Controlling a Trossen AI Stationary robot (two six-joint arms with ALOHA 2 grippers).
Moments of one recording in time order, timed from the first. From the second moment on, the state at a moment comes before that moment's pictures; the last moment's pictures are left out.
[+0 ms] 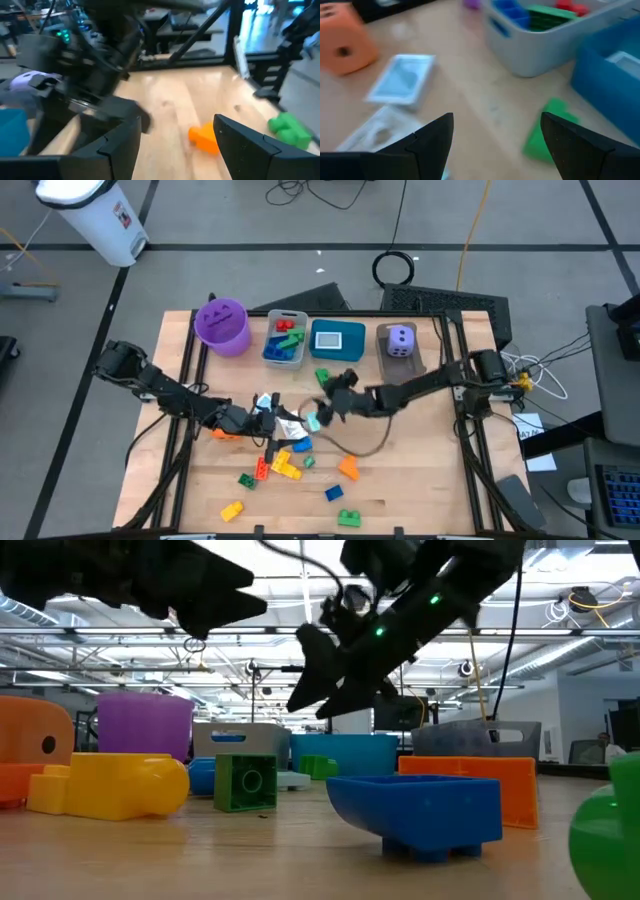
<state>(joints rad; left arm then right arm) -0.40 1.42 0.47 0.81 -0.33 0.00 0.09 1.85 1.03 0.22 0.52 0.46</state>
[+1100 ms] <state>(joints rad) -0.49 1.25 0.47 0.76 -0.58 0.04 -0.07 1.98 1.03 0.20 0.44 0.49</state>
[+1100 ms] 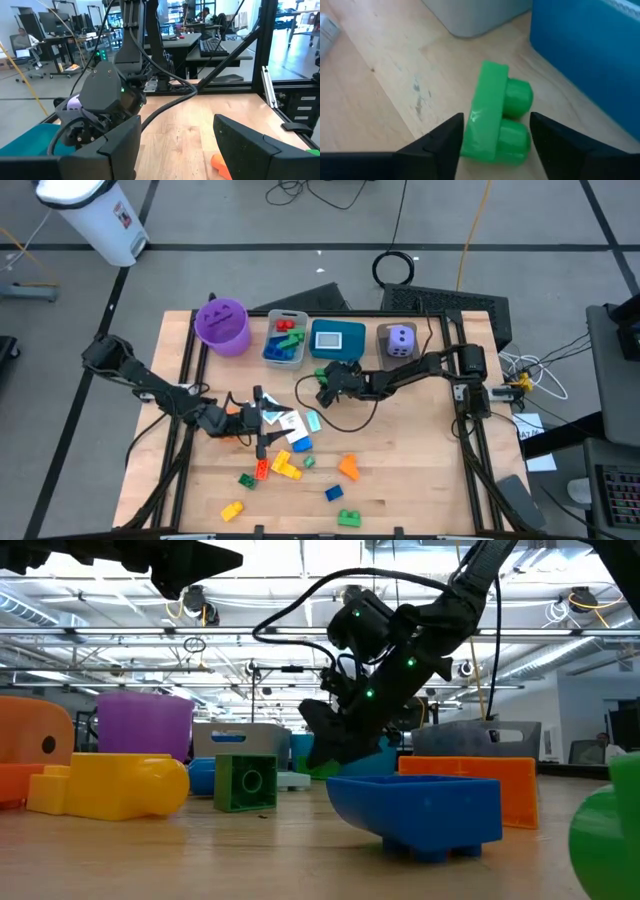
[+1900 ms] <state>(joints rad) -0.44 1.25 0.47 0.73 -0.67 0.12 0.09 1.85 1.03 0.19 0.39 0.31</state>
